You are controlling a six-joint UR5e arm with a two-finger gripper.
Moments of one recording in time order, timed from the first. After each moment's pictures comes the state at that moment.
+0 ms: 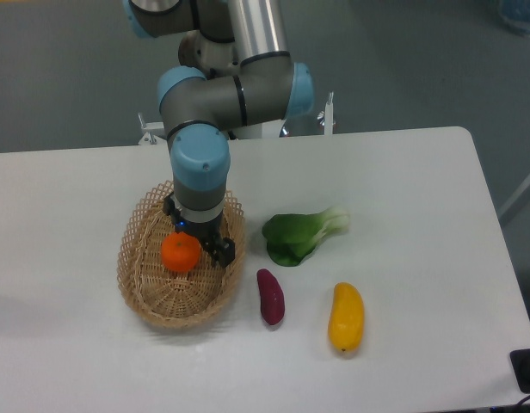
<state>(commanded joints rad) 2.19 -1.88 -1.82 -1.04 1.46 0.95</state>
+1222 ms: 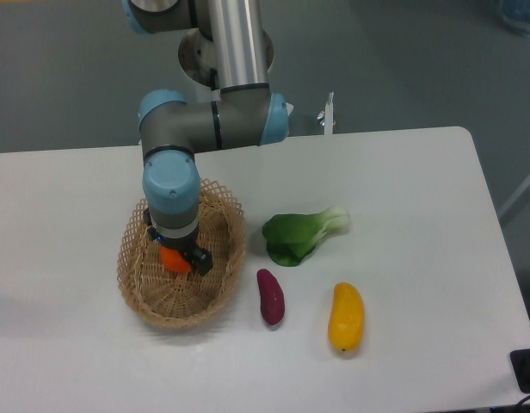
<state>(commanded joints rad) 2.11 -1.96 -1.84 -0.98 1.48 0.87</state>
